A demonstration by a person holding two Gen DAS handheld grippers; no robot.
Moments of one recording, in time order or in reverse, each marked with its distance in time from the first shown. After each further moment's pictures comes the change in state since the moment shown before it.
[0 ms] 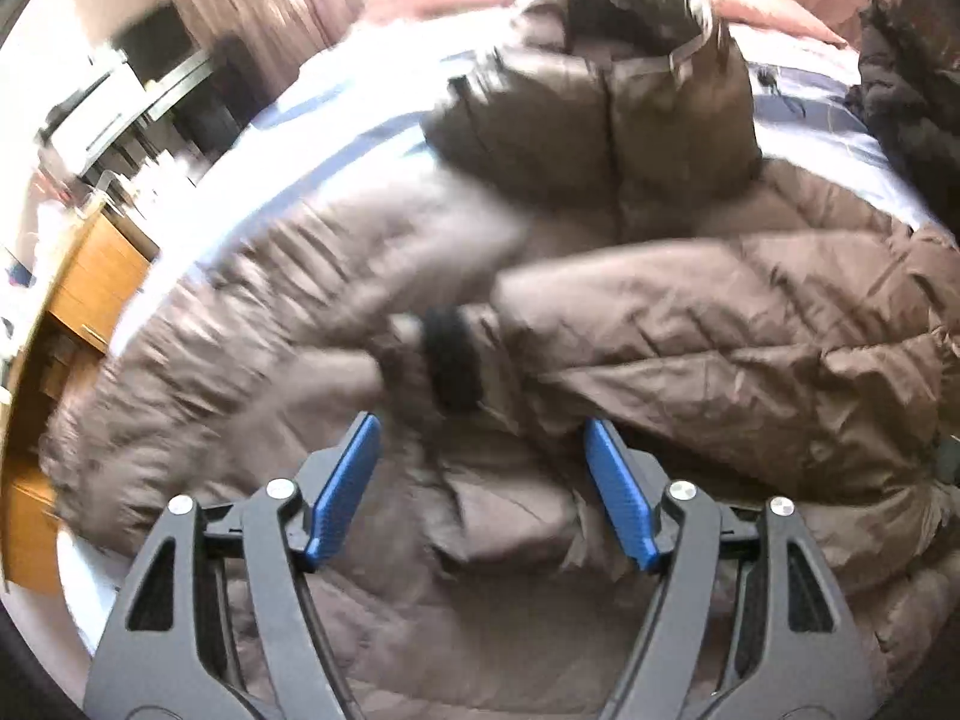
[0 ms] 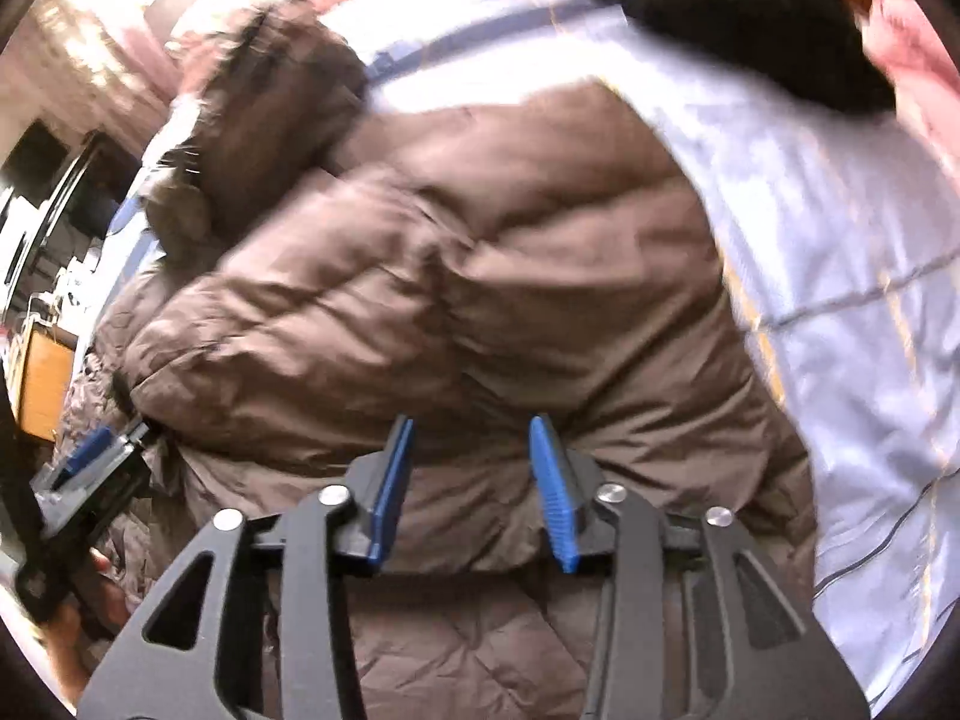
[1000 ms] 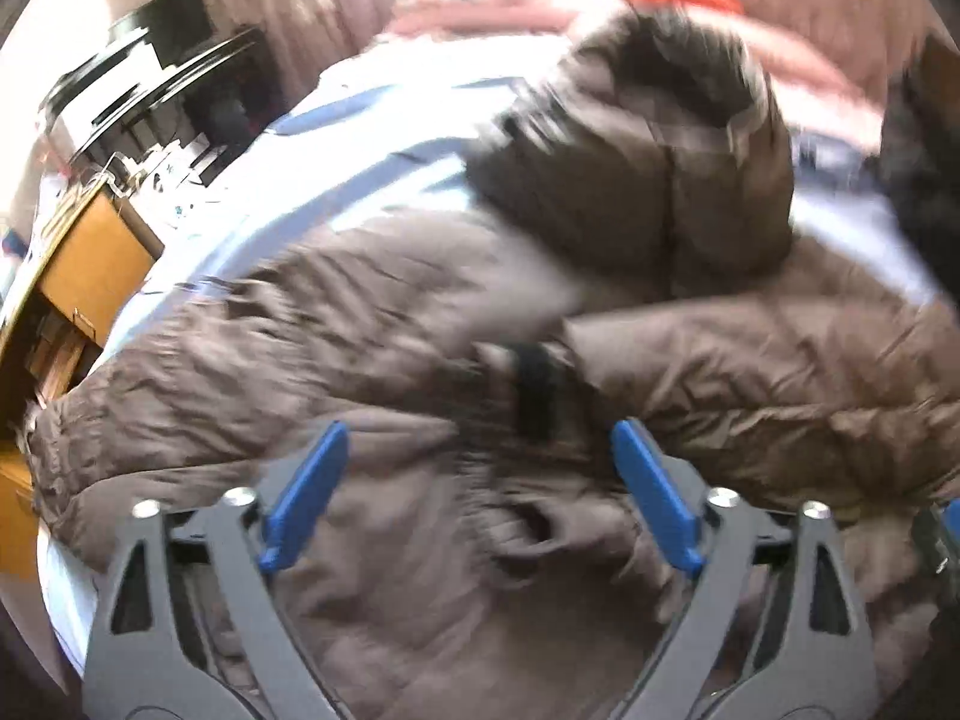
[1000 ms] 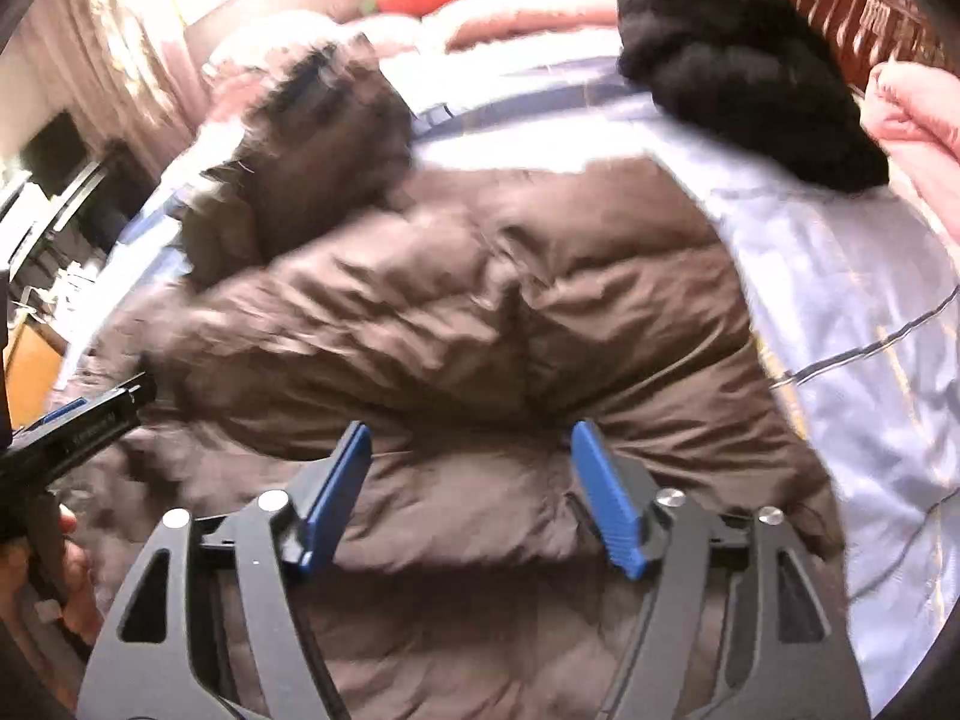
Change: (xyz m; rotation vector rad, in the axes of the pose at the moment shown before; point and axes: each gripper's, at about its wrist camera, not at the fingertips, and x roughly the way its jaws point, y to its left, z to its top) left arm 0.000 0.054 0.022 -0.130 -0.035 -0.087; right arm -0.005 0.041 -0.016 -0.064 -0.187 -0.022
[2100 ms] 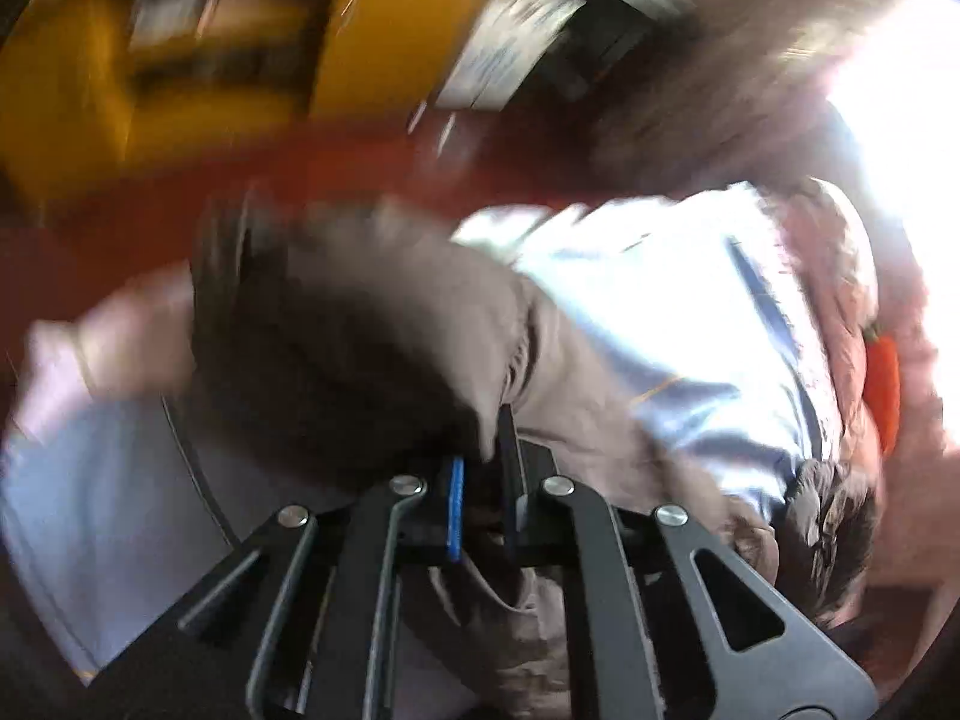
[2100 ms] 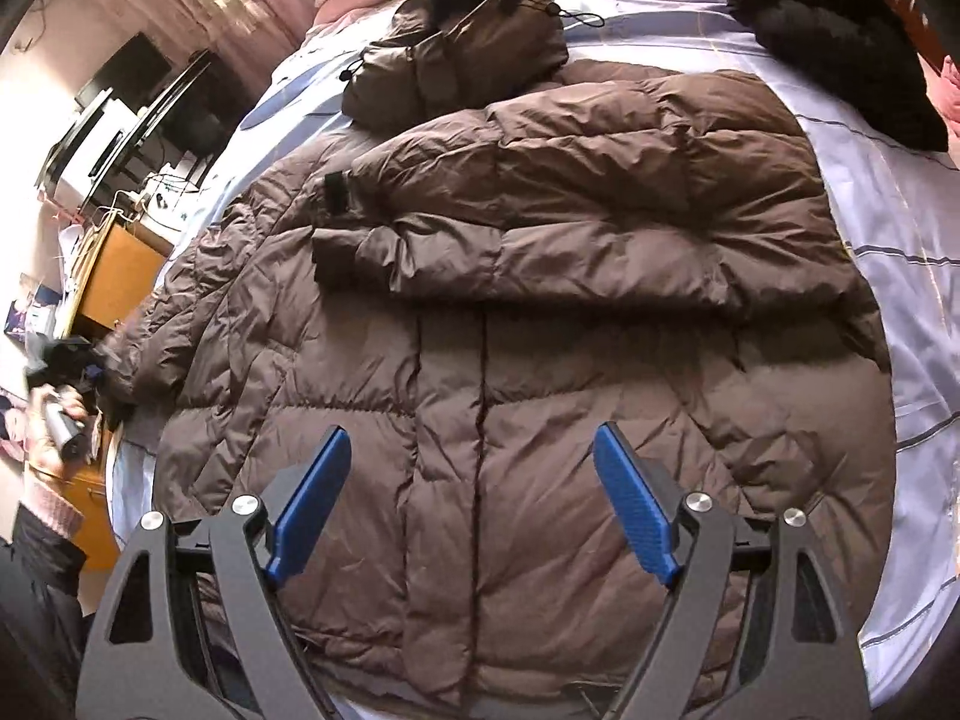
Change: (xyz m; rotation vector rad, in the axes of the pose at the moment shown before) left arm -0.021 0.412 -0.039 -0.924 -0.013 0.026; right arm -0.058 0.062 -0.065 -0.064 0.252 0.190
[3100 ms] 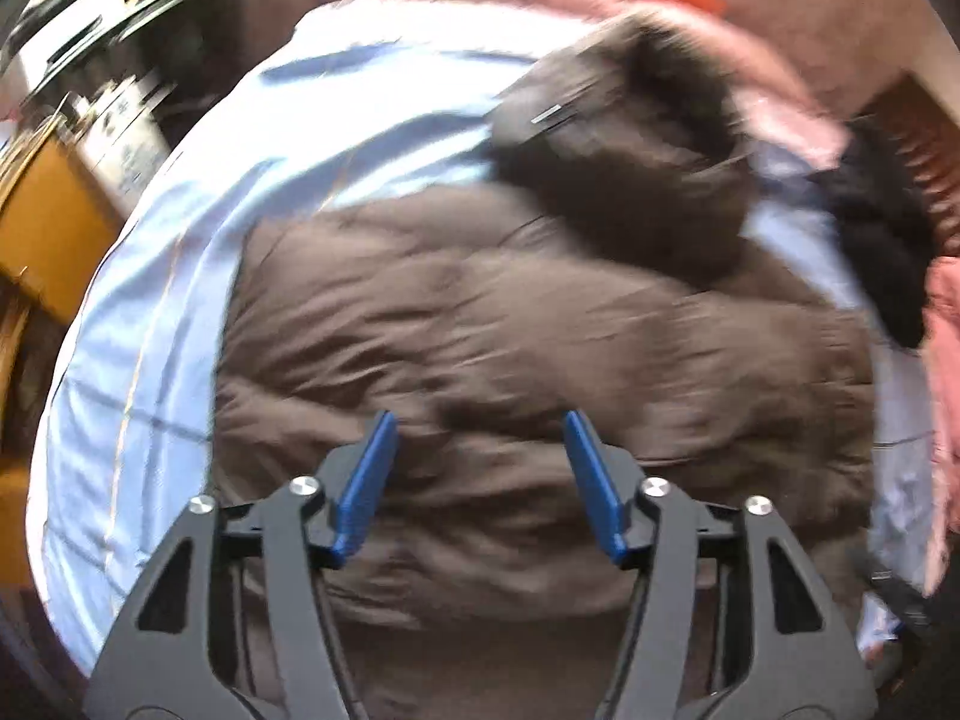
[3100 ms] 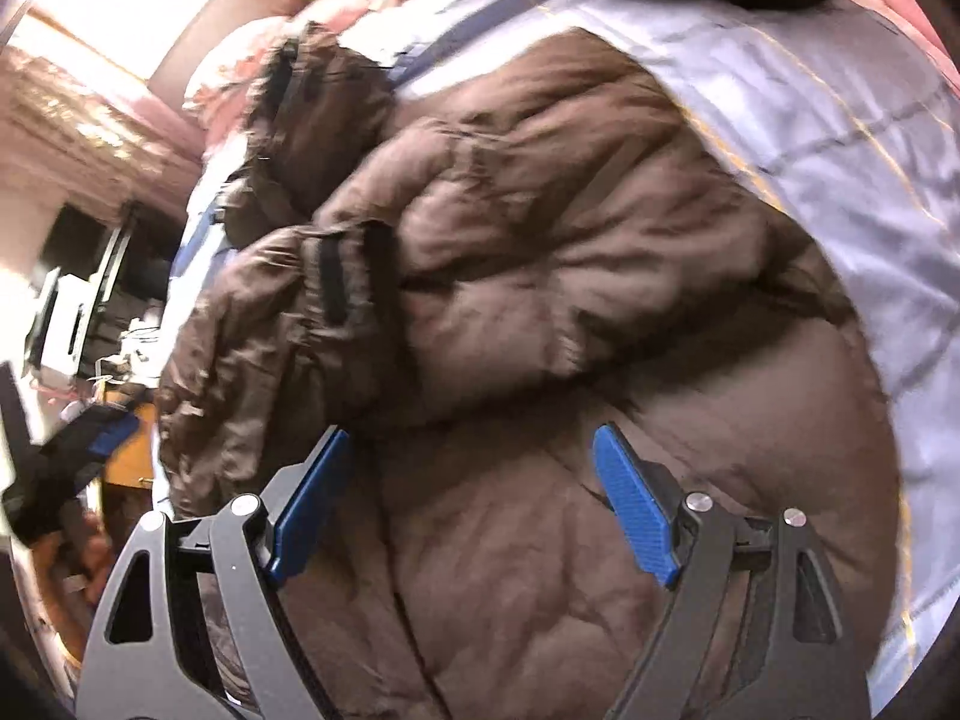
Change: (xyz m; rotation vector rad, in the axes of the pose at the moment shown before) left arm -0.008 -0.258 -0.220 0.905 0.272 -0.078; right arm 0.005 -0.098 0.027 0.343 -0.091 0.056
